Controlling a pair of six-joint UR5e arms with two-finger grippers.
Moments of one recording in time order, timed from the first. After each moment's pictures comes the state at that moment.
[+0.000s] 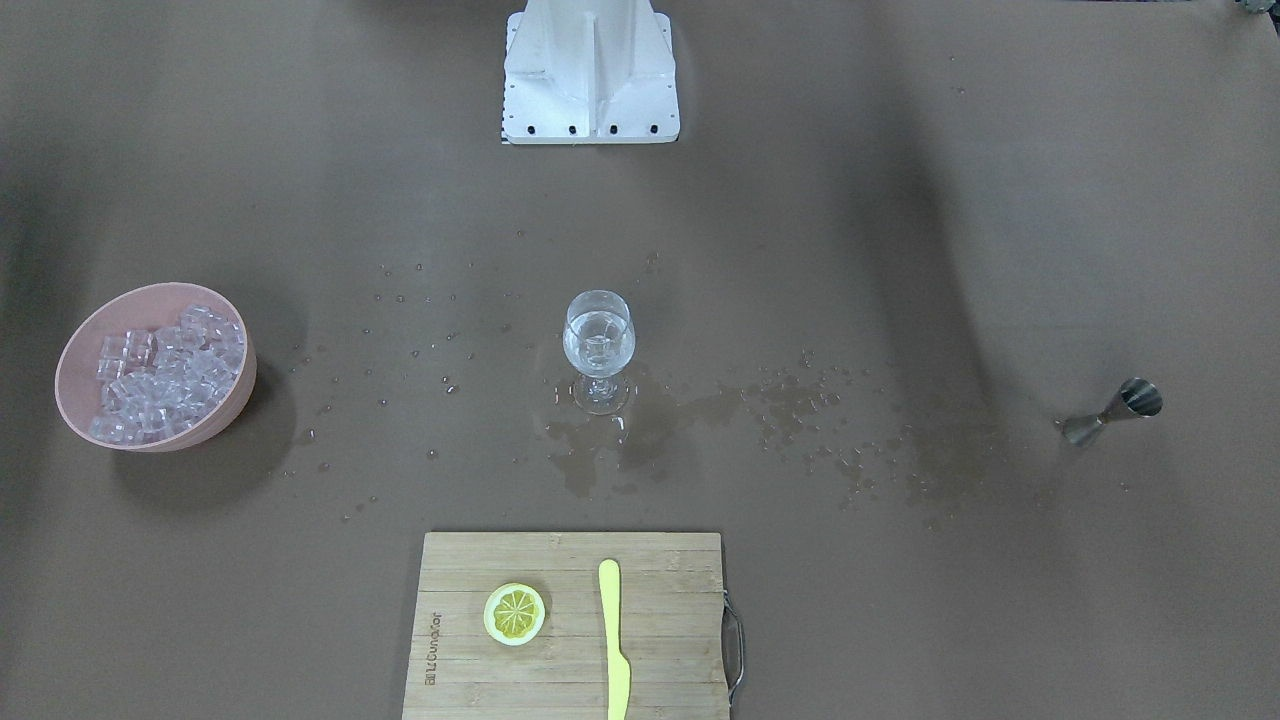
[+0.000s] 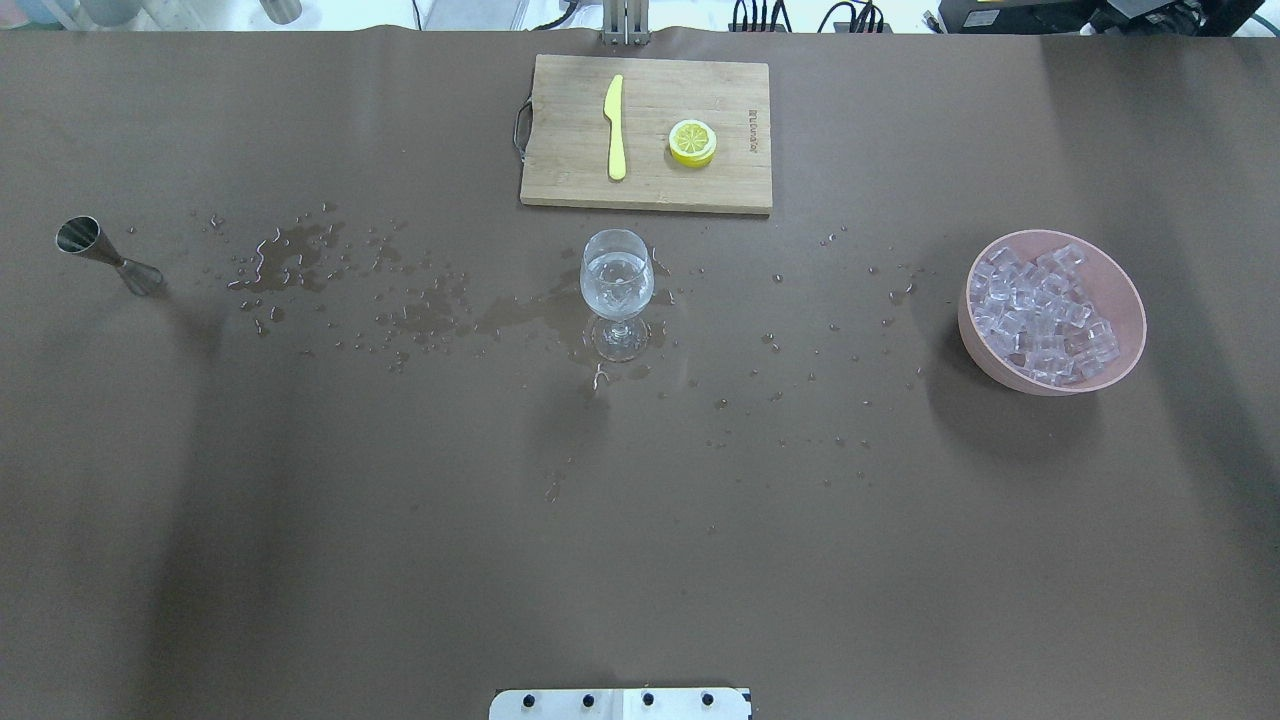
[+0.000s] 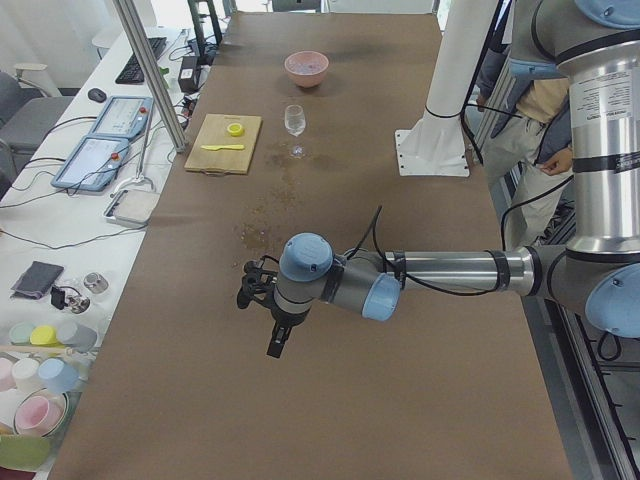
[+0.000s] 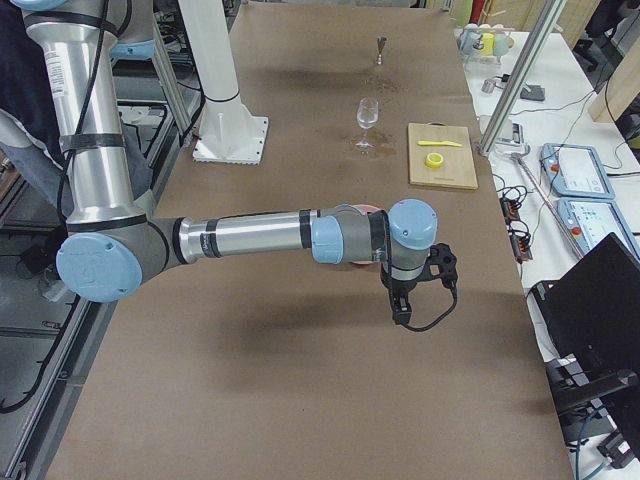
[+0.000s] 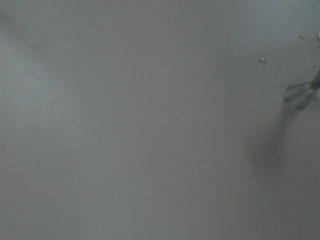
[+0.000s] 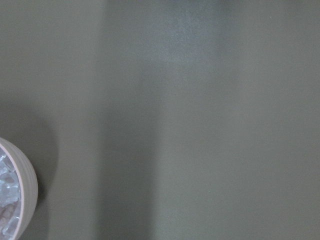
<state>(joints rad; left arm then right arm) -1.57 -1.40 -1.70 -1.93 -2.30 0.00 1.59 -1.45 1.60 -1.61 2.37 -0.09</state>
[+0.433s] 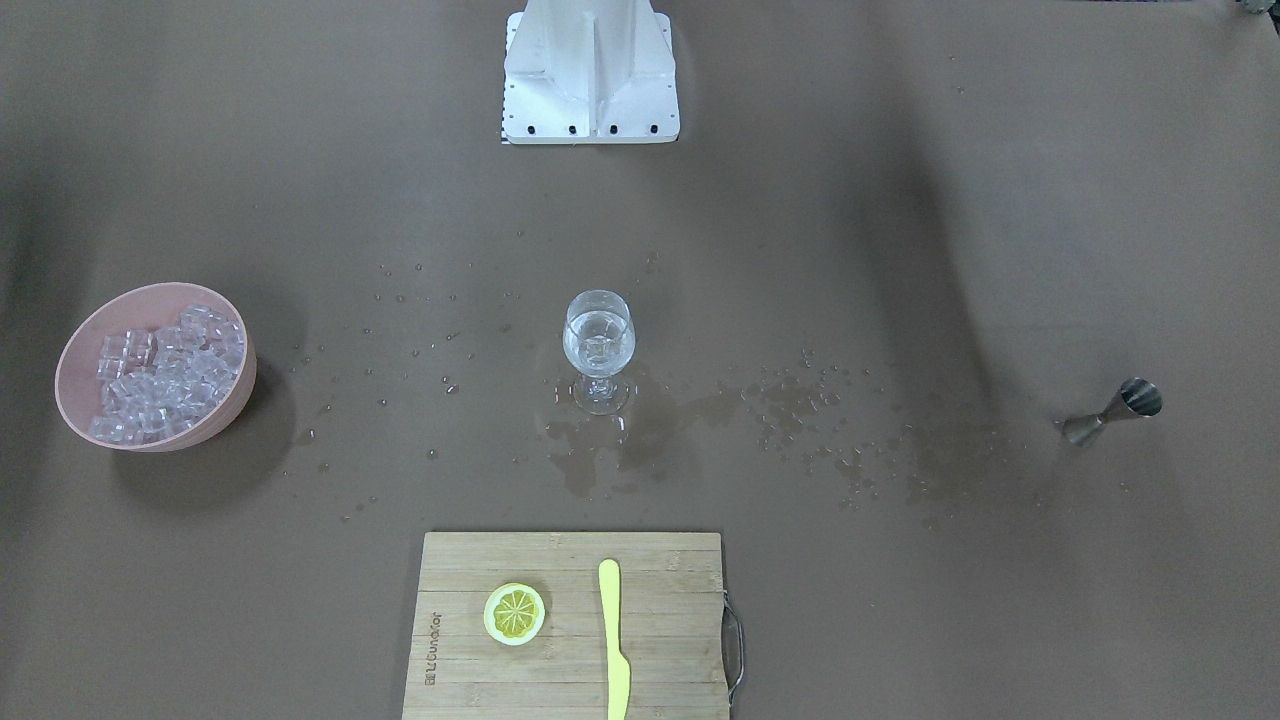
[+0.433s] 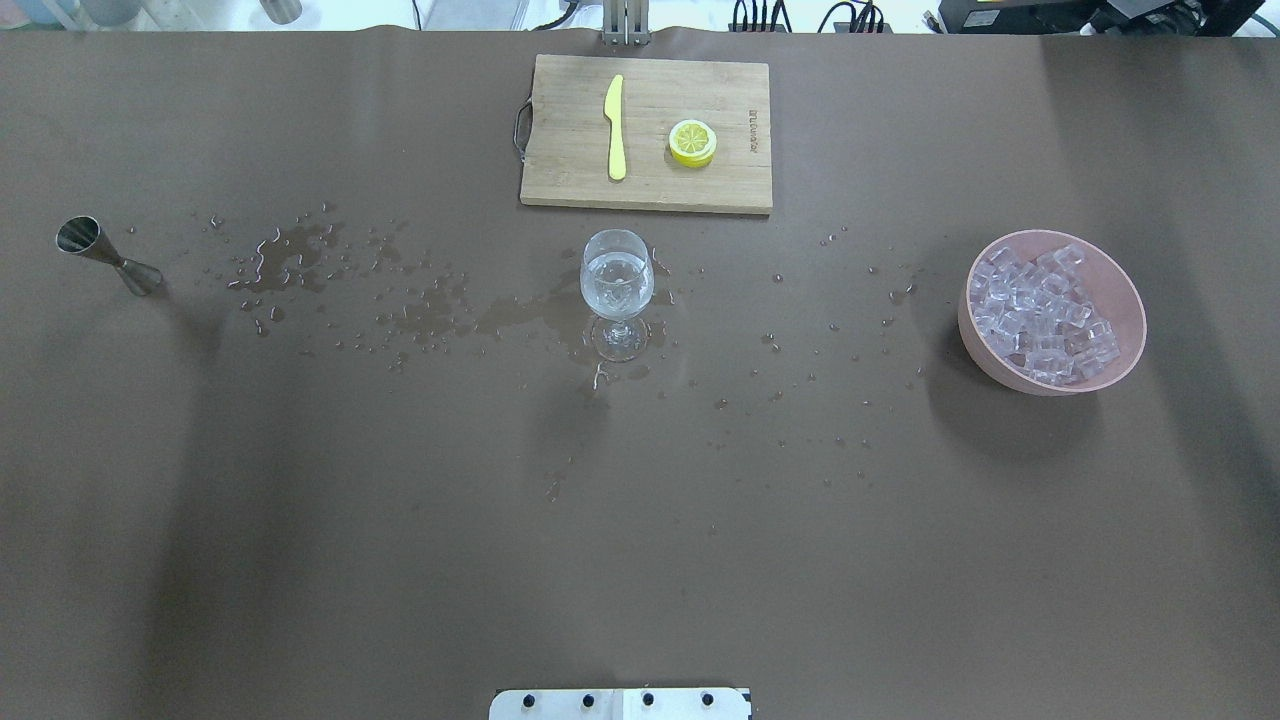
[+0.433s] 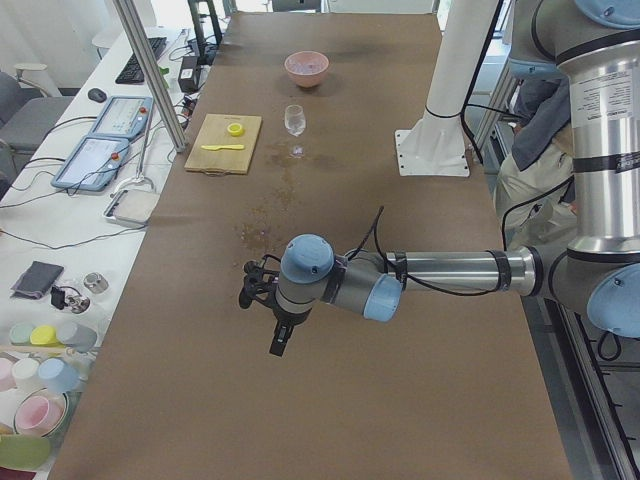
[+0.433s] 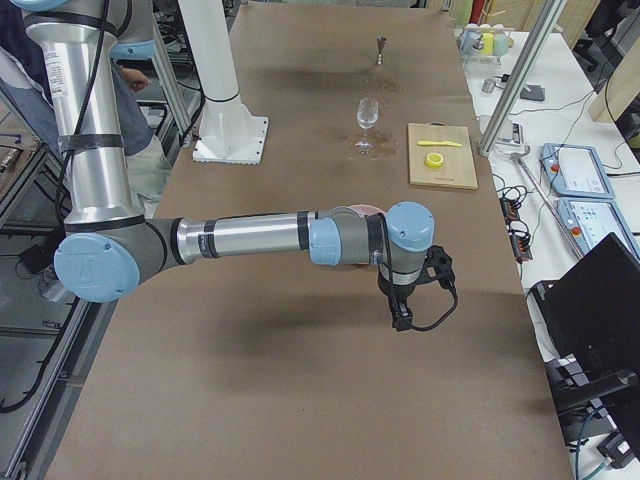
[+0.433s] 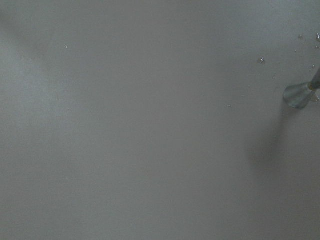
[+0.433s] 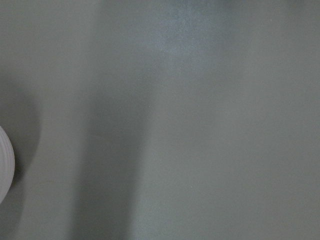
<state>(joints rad) -1.56 -1.40 -1.70 -1.93 -2.34 0.00 1.58 -1.46 1.59 -1.61 2.34 -0.18</state>
